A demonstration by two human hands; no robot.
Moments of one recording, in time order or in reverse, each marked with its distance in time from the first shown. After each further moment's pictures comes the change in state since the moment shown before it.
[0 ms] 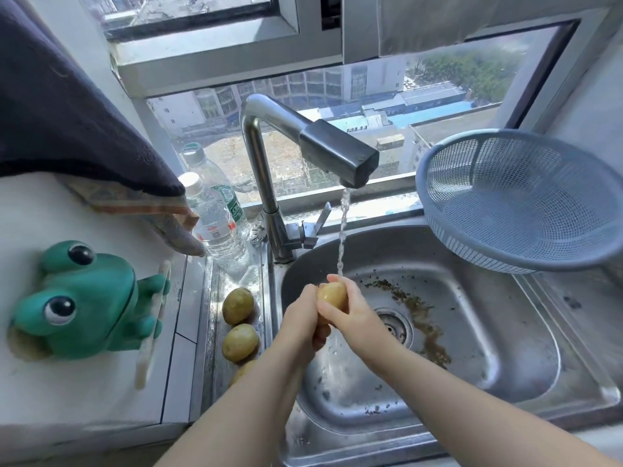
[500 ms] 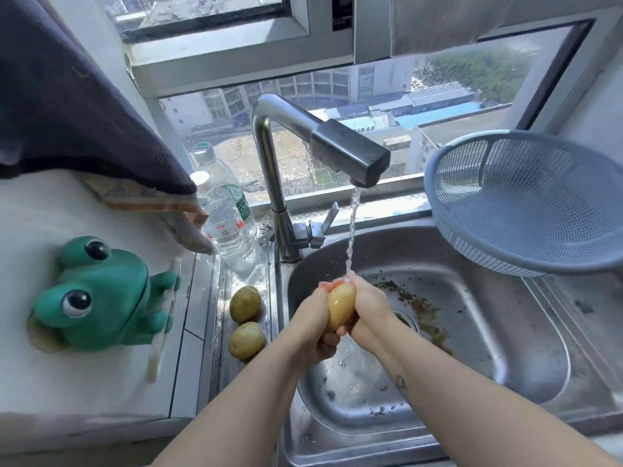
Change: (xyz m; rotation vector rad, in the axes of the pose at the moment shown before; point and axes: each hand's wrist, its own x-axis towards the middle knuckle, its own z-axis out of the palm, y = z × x) left_hand 0.000 0.003 -0.005 0.066 -0.217 -0.114; right_hand 0.022 -0.022 0.009 0.609 0.257 0.339
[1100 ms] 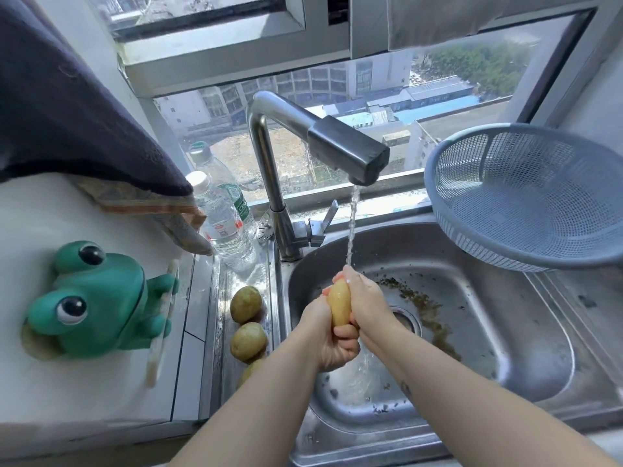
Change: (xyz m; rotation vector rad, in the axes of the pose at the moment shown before) left_hand -0.001 -0.001 0.012 -0.379 -0.135 -0.175; right_hand 0.000 0.002 -0.004 -0.343 -0.021 -0.229
